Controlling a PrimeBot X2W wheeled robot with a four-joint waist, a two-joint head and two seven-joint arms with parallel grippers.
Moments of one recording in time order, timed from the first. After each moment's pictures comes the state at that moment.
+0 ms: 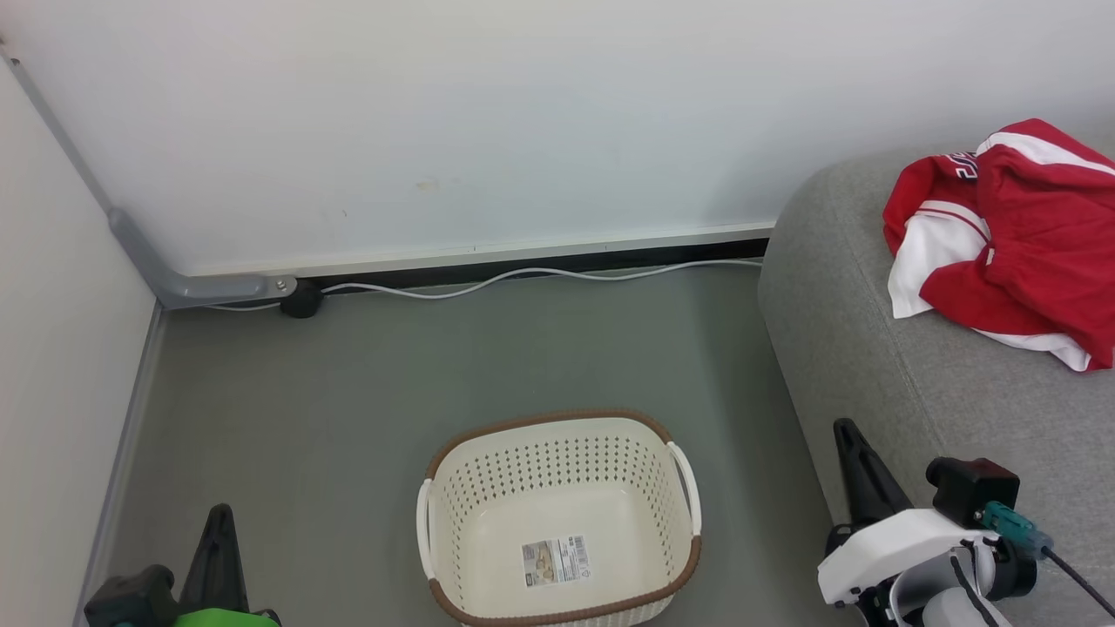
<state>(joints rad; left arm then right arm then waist) 0.15 0.15 -0.13 0.14 -0.43 0.11 -0.23 0.05 -0.13 0.30 0.25 0.41 -0.08 -0.24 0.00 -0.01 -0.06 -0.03</state>
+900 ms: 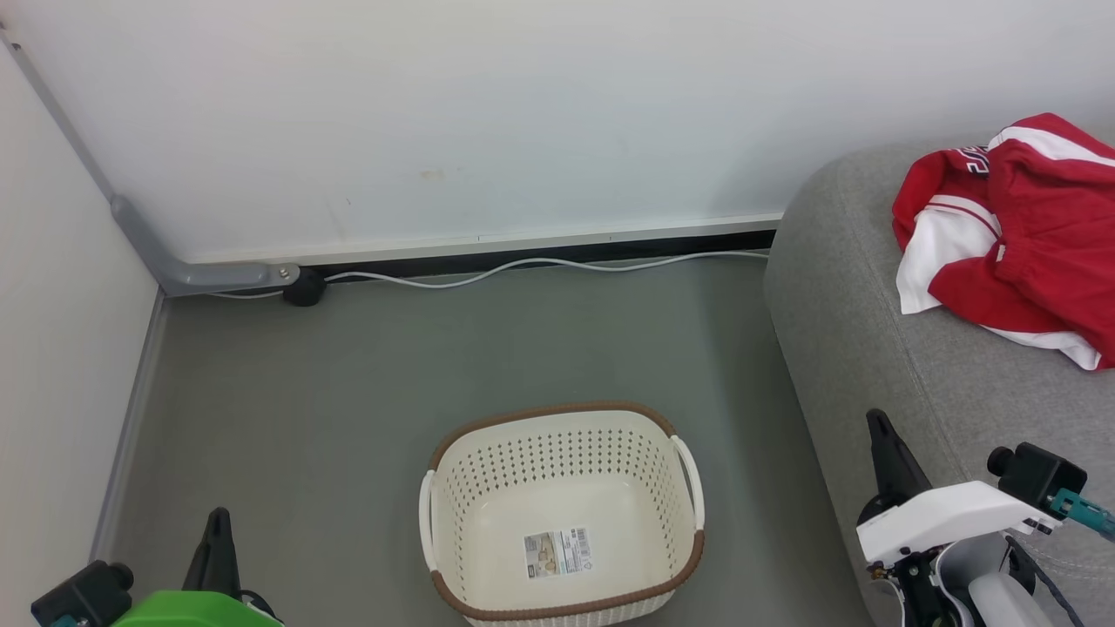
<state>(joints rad) 0.12 0.12 -0.07 0.17 -0.76 0.05 -0.13 0.04 -0.10 0.18 0.24 0.76 -0.03 -0.14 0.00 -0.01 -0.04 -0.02</state>
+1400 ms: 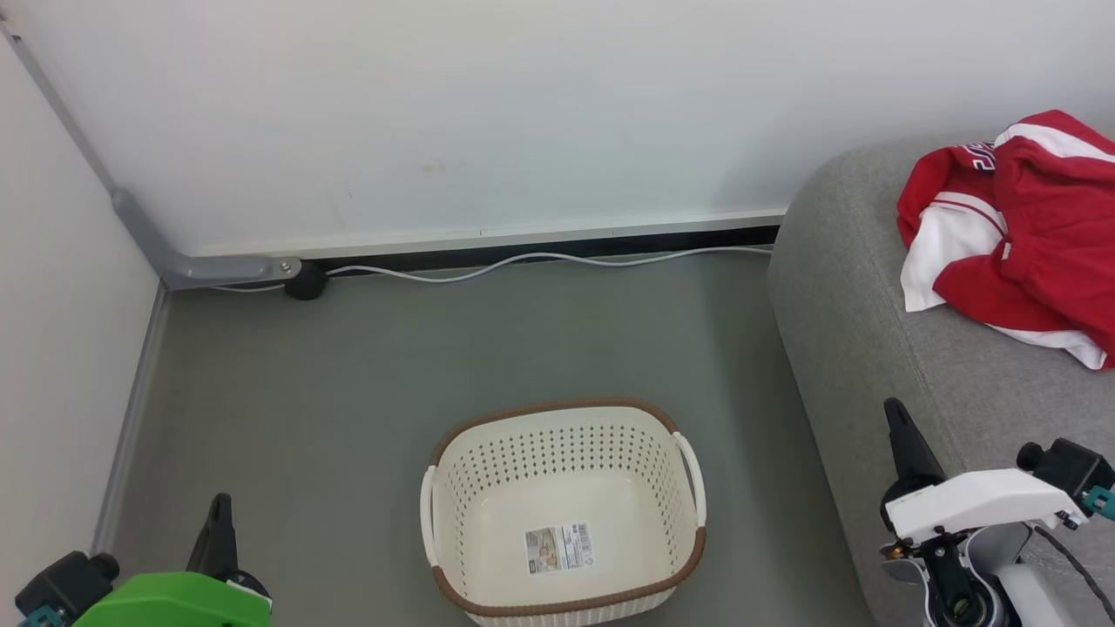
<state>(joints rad) 0.09 0.10 -0.04 0.20 -0.94 0.01 -0.08 0.02 -0.09 0.12 0.25 0.95 0.00 -0.09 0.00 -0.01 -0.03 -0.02</state>
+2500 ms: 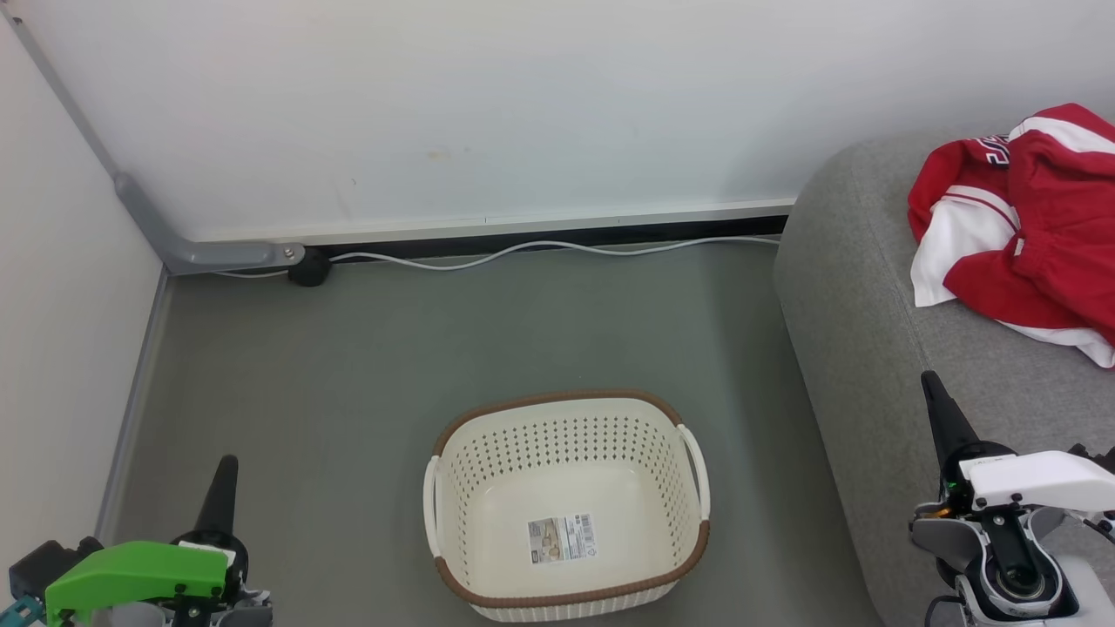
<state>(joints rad) 0.00 0.06 0.03 0.25 -1.34 -0.07 0.04 -0.02 -0.07 -0.02 0.27 1.35 0.07 0.02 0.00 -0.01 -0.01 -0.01</state>
